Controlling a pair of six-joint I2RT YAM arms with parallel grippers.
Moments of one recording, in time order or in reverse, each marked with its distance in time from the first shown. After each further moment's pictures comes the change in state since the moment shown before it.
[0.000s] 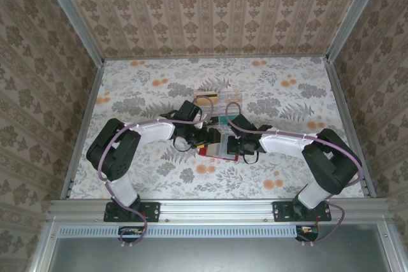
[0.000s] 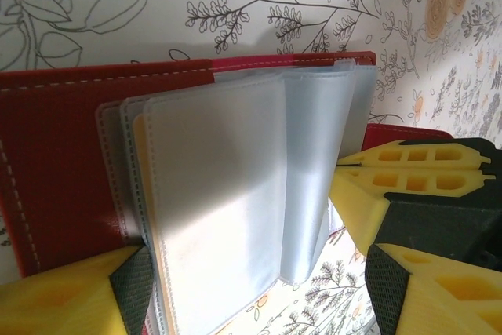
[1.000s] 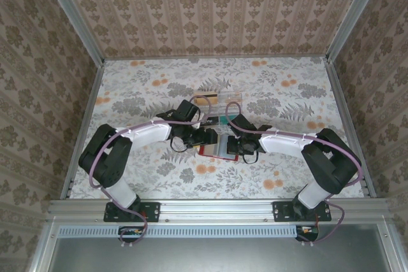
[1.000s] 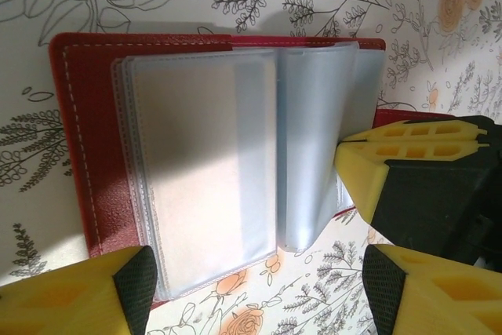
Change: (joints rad) left arm -0.009 -0.087 0.001 -0.115 -0.085 0.020; right arm 0.000 0.004 0.000 0.010 -0.001 0.014
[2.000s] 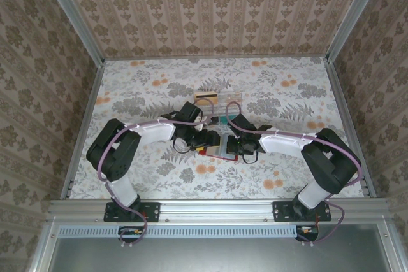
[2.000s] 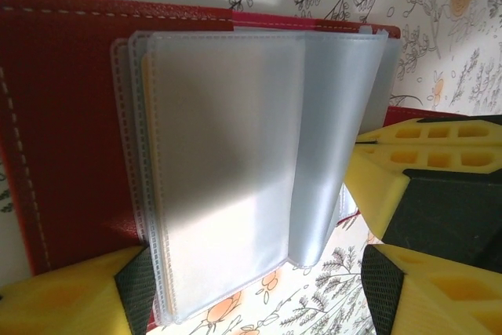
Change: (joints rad) left arm -0.004 0.083 0.000 0.068 0.072 -0.012; right arm 0.000 0.002 0.000 0.006 0.000 0.005
